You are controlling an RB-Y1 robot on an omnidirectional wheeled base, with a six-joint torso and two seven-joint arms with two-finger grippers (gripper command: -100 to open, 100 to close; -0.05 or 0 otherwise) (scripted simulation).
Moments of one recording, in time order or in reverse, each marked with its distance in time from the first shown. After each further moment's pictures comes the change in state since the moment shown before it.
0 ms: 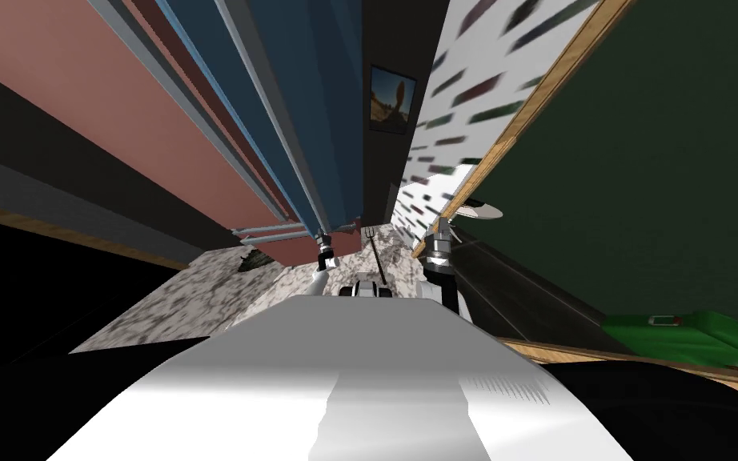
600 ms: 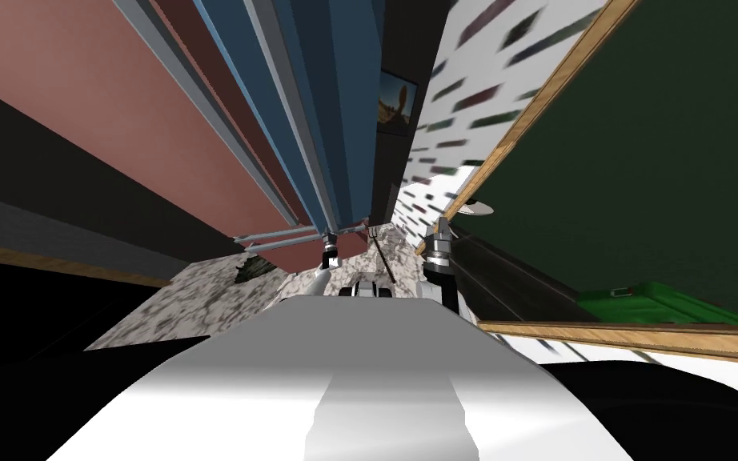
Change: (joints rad) left arm -0.021 0.010 -0.083 0.031 -0.040 0.019 0.072; right arm 0.000 0.000 0.000 0.000 0.000 0.000 0.000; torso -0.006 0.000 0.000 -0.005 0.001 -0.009
